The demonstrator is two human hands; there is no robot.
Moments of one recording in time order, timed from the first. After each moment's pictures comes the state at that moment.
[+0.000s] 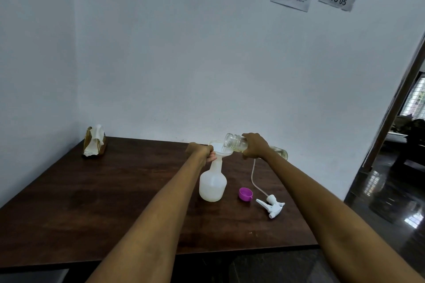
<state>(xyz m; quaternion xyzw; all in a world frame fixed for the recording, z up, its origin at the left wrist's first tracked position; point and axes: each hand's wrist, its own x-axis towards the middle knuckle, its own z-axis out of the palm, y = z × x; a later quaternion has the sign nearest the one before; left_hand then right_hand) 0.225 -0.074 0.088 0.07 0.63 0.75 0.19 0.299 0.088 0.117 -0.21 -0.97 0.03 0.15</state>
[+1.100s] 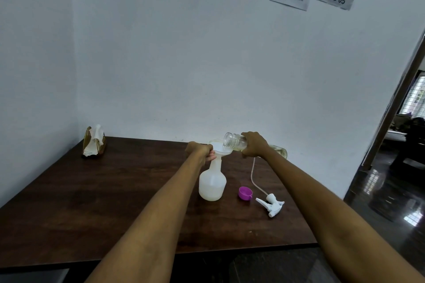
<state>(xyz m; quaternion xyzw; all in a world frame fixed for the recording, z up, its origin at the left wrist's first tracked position) 0.228 -0.074 0.090 0.07 0.64 0.75 0.18 0.300 0.086 0.120 -0.21 -0.97 0.03 0.14</state>
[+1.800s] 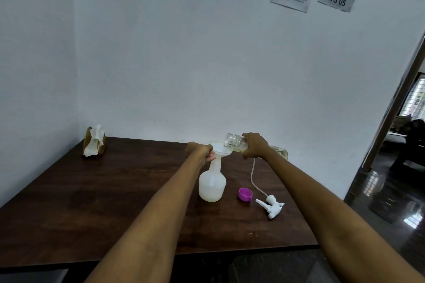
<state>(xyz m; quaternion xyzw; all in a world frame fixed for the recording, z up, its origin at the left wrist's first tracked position) 0.227 -0.074 0.091 0.06 0.64 0.74 0.19 0.300 0.089 0.120 -0.21 -0.97 0.02 0.14</state>
